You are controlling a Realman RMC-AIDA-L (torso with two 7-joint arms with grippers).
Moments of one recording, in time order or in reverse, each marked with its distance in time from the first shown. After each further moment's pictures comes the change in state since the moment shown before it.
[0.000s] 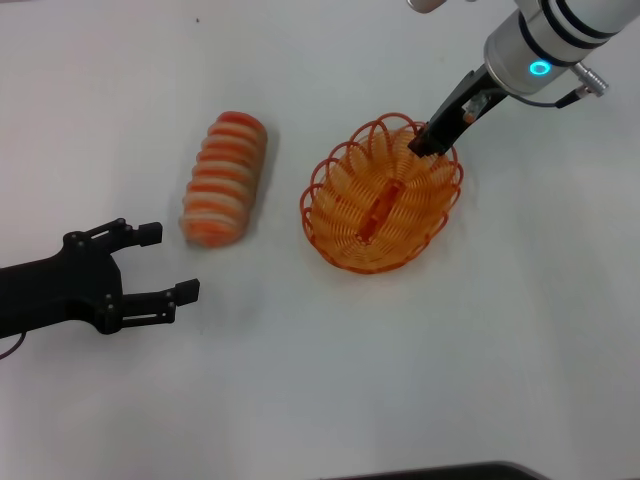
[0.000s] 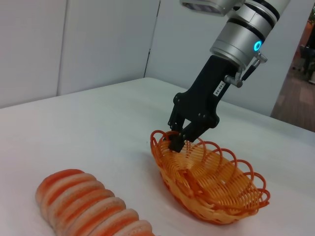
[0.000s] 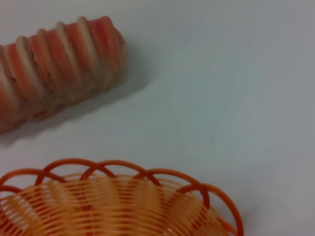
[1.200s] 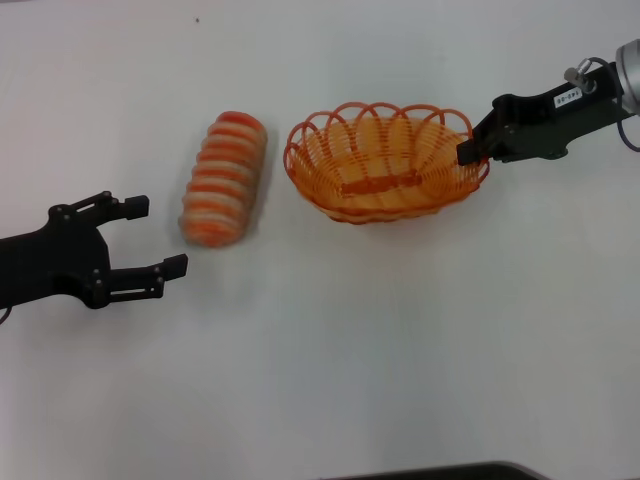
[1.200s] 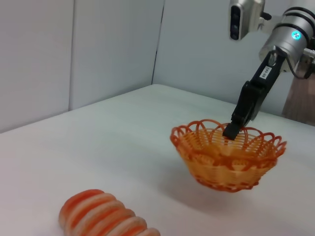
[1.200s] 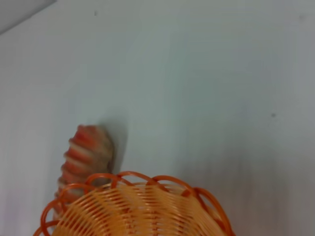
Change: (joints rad) left arm -0.014 -0.001 -0.012 0.061 -0.006 0.003 -0.002; right arm -0.151 -0.085 0.478 -0.025 0.145 -0.335 0.423
